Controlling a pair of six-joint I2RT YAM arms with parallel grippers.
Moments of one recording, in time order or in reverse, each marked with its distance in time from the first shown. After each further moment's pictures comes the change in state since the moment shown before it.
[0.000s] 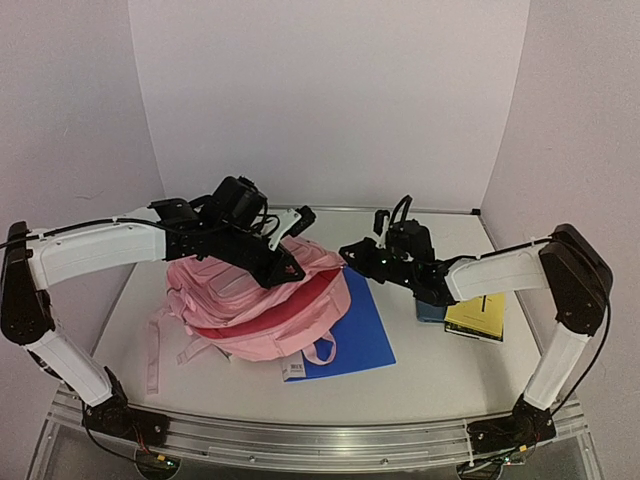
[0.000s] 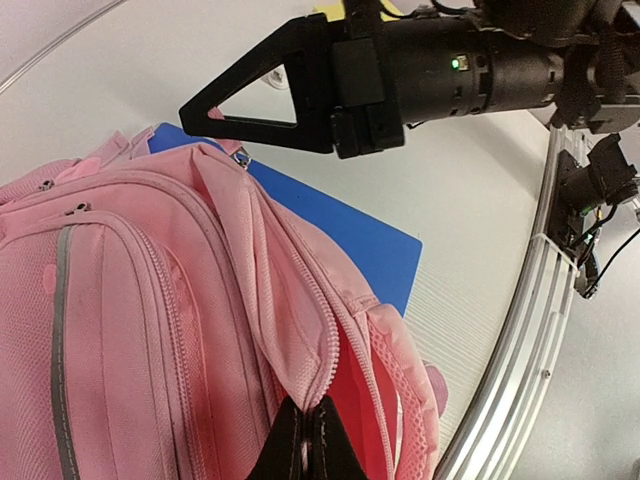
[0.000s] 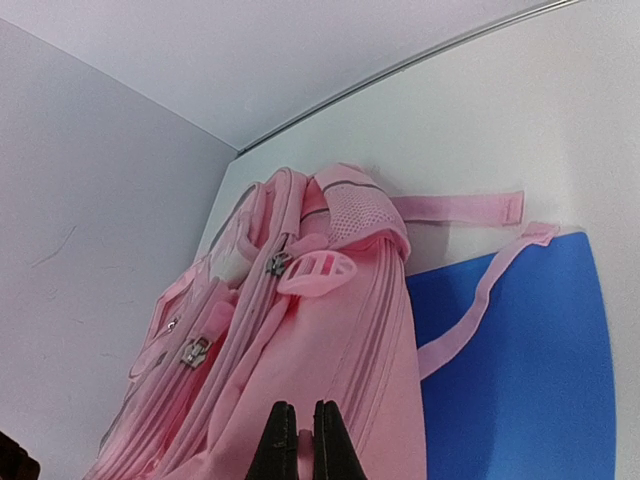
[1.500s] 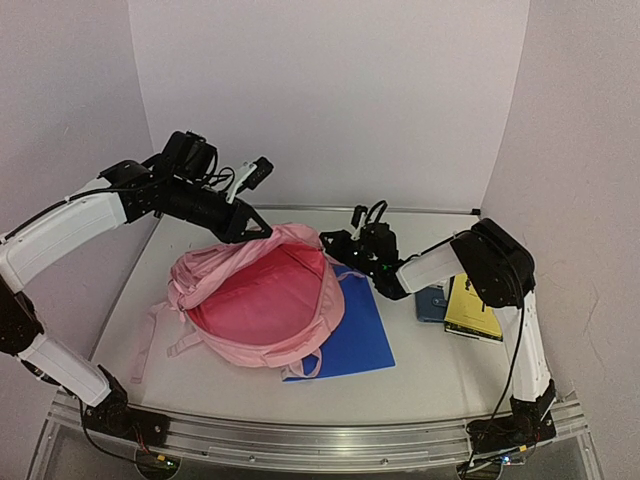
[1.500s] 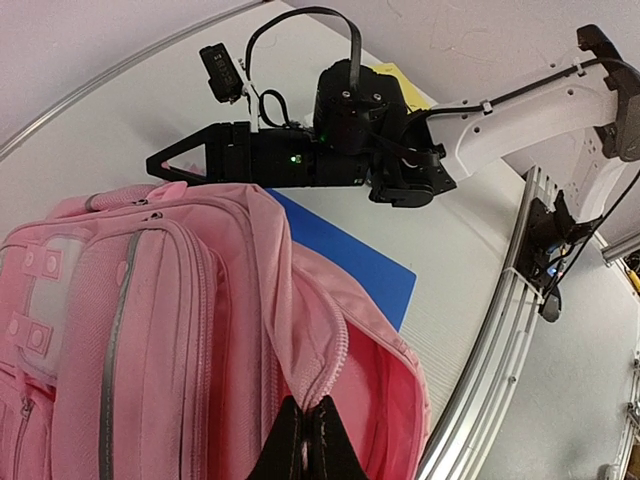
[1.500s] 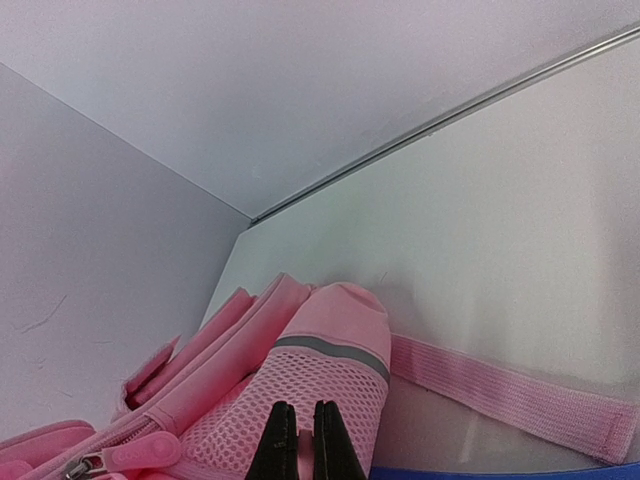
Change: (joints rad) left arm 0.201 -0.108 0.156 -0.204 0.158 0.049; right arm -0.073 0.524 0.378 0.333 -0.034 0.005
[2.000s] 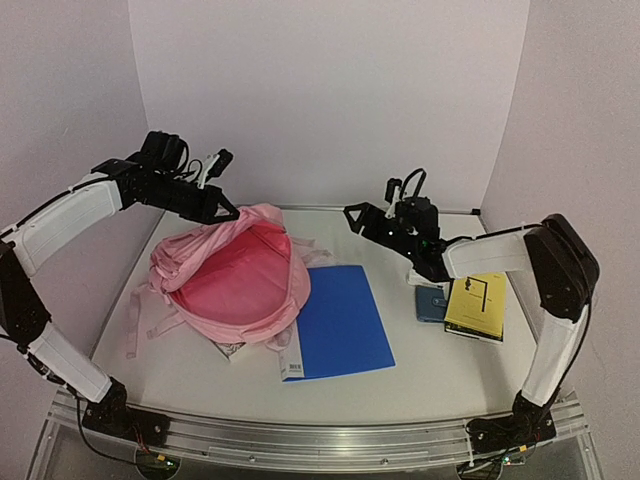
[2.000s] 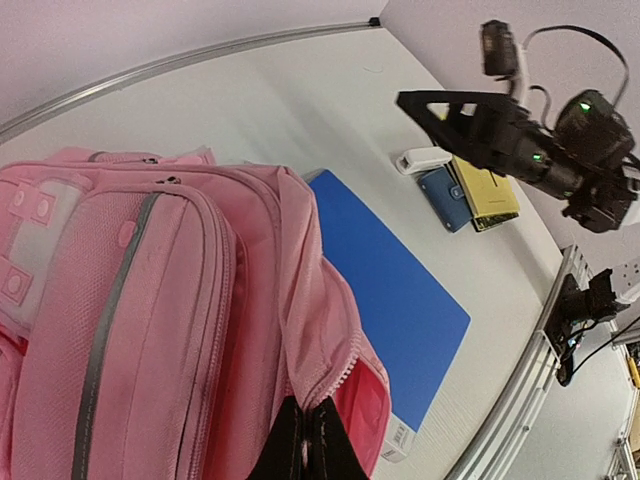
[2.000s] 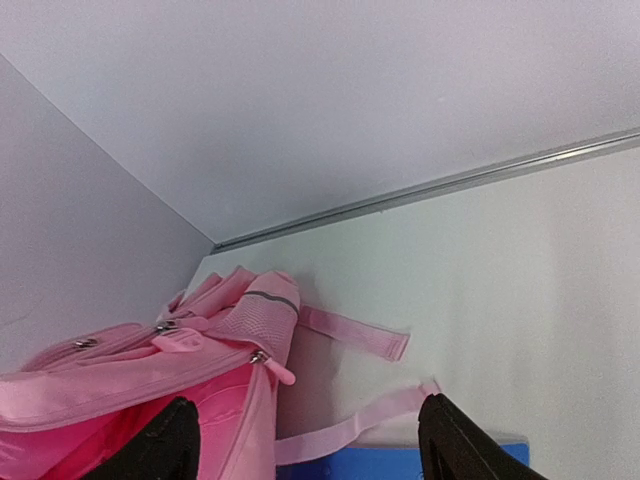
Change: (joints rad) left arm 0.273 0.049 -0.015 0.030 0.087 -0.041; right arm -0.057 -0.387 -0.211 -0.208 0.038 -0.200
